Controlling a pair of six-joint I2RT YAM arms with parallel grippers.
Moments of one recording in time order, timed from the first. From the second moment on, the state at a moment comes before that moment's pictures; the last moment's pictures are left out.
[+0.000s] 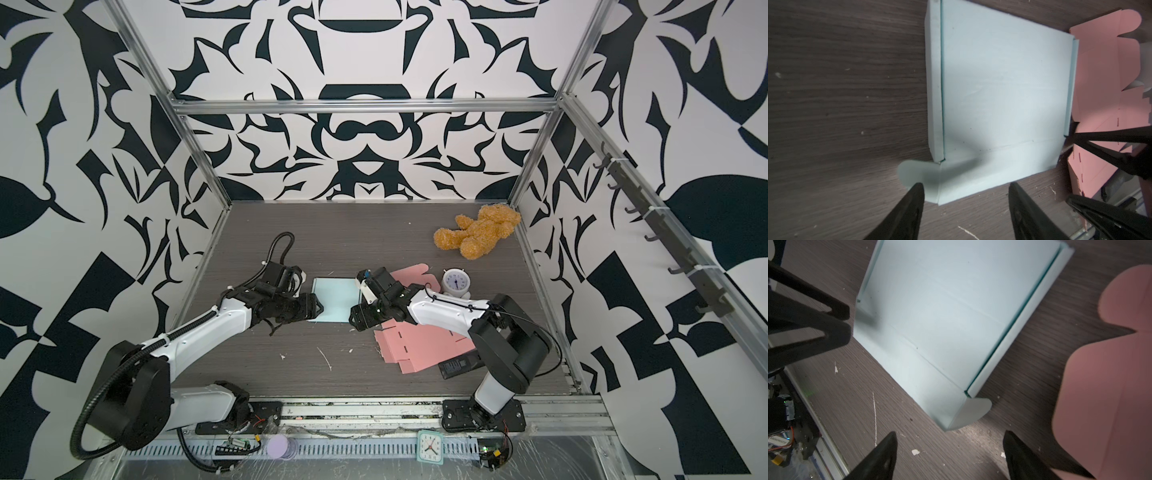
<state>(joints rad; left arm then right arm) -0.43 1.32 0.72 -0.48 0.25 -0.50 0.80 1.64 0.93 -0.26 -0.27 0.40</state>
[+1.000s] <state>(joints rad) -0.44 1.34 0.69 -0.42 0.27 -0.50 0.84 1.69 0.94 -0.26 -0.24 0.42</state>
